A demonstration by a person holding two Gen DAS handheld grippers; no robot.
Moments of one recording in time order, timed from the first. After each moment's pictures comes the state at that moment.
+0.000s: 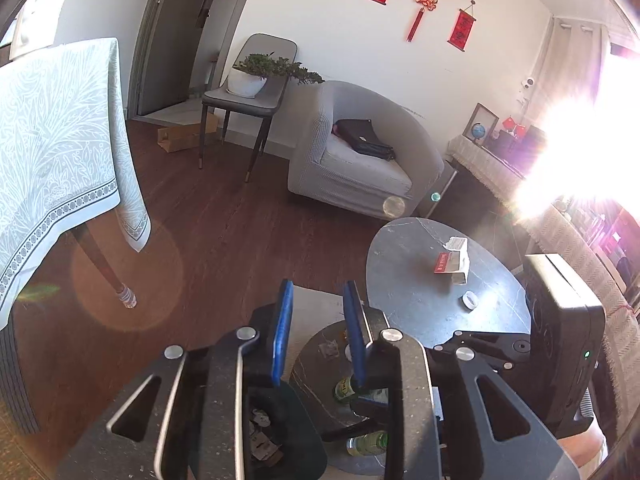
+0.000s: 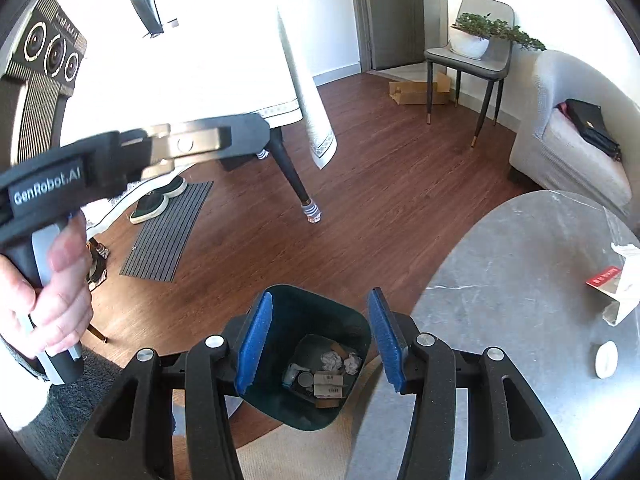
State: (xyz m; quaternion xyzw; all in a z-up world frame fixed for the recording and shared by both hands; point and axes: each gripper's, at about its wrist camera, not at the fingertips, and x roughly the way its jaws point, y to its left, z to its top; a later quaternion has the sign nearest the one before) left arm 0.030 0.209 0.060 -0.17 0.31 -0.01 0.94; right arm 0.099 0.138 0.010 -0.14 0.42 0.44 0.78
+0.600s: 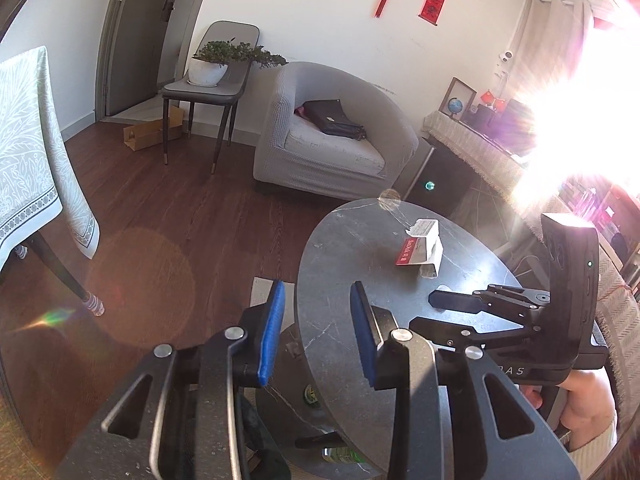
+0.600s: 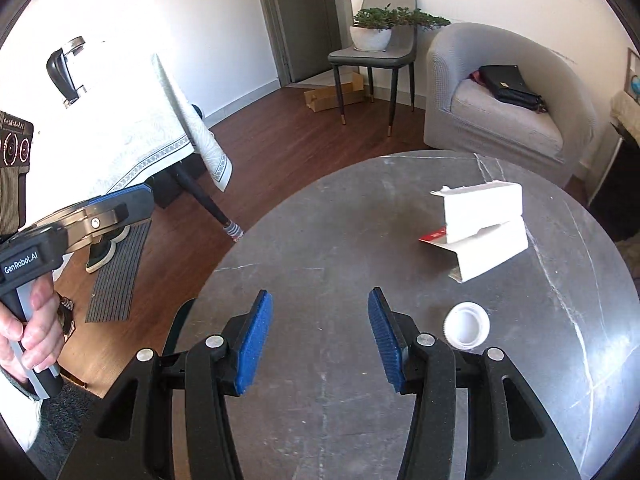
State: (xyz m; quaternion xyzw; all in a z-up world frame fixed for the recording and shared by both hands) left arm 0.085 0.138 0.046 -0.15 0.33 -0.06 0.93; right arm 0.172 0.011 0.007 -0.08 0.42 0.33 0.84
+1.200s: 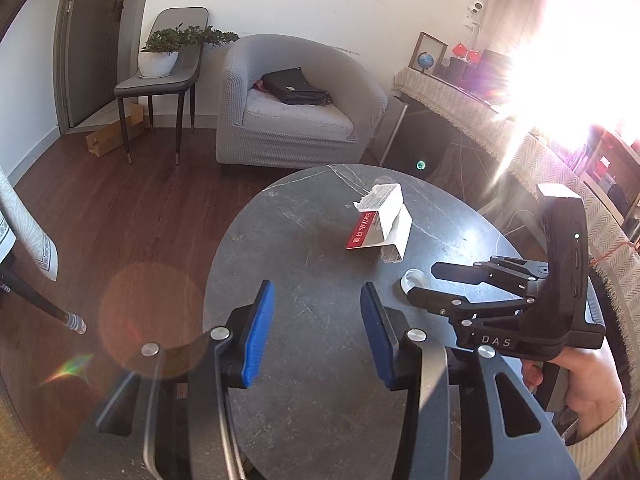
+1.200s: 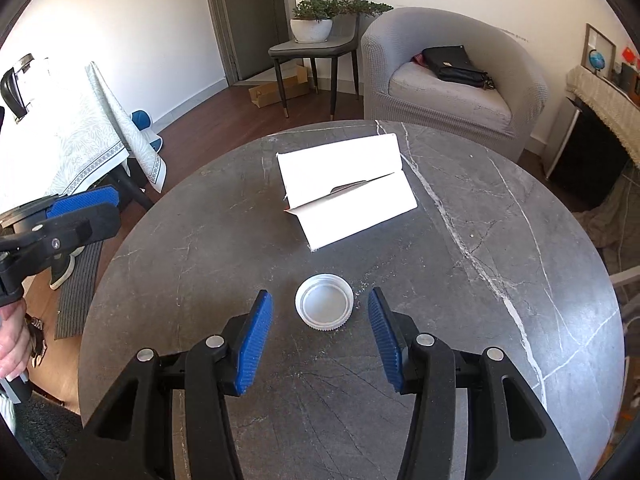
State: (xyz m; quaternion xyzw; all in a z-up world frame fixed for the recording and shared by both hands) left arm 0.143 0.063 0.030 -0.09 0.37 -0.11 0.92; right arm 0.203 -0.045 -0.021 -0.09 0.44 0.26 0.86
